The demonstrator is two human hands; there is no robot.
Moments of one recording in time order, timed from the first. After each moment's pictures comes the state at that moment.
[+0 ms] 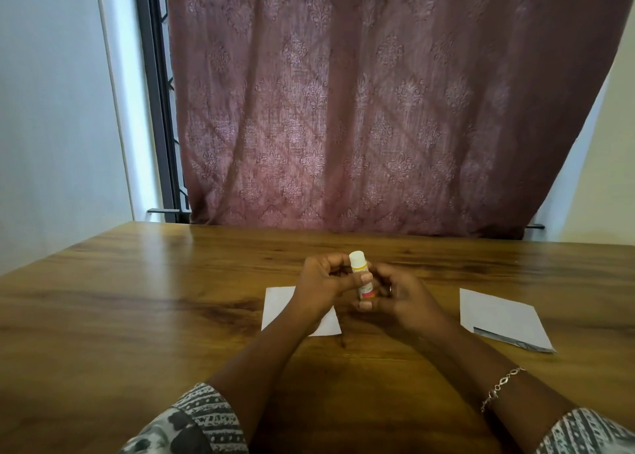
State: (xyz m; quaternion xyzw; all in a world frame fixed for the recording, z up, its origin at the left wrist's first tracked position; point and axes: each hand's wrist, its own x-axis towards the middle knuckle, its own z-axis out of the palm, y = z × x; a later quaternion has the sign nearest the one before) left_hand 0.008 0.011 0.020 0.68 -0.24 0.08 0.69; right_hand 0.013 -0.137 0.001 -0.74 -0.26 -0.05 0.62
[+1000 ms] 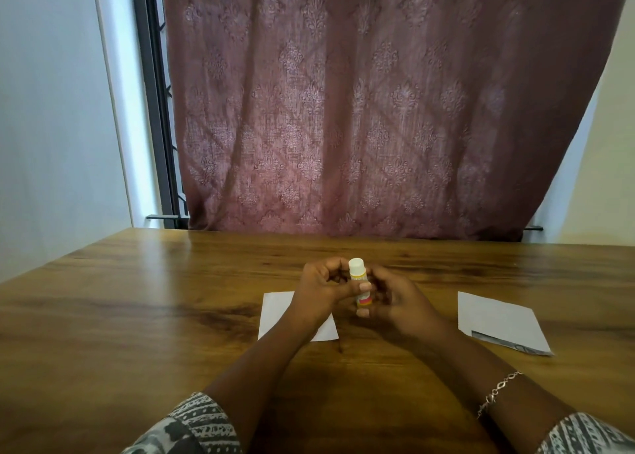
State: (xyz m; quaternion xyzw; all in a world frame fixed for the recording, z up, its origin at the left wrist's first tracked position) left_hand 0.010 0.010 0.018 0.69 -0.26 0.09 0.67; right_hand 0.015 -0.139 -0.001 -0.77 -0.27 -0.05 0.58
